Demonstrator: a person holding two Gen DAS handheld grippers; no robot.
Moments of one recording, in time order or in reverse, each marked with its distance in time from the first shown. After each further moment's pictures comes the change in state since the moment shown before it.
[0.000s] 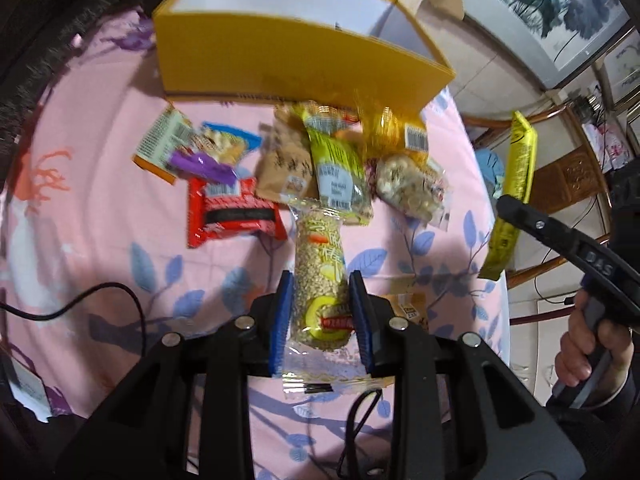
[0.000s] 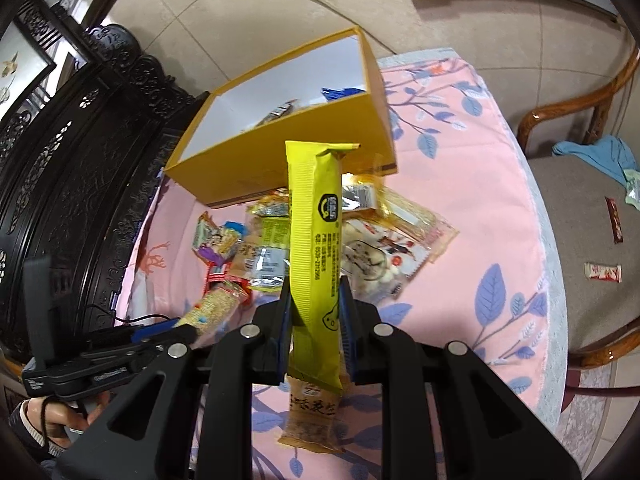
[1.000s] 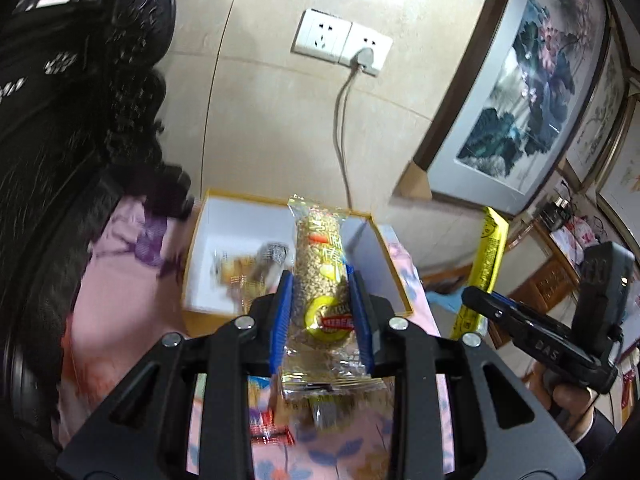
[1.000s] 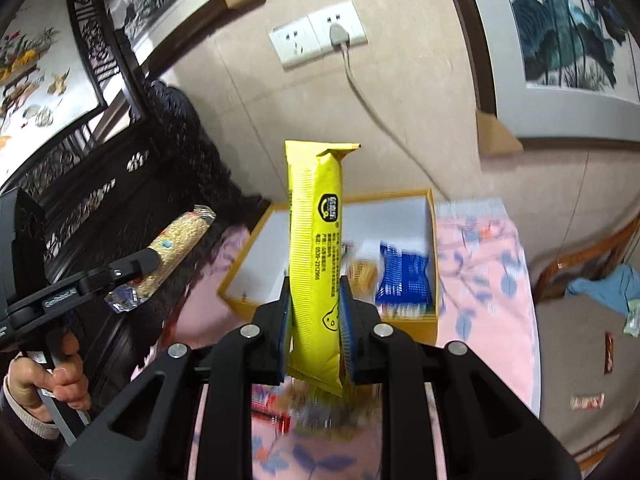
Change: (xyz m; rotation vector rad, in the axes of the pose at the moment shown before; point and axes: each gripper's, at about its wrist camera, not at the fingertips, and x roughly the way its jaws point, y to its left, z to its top) left arm -0.124 -0.016 0.155 0.055 -0.507 -0.033; right arm -0.039 0.068 0.134 -0.191 -0.314 0.043
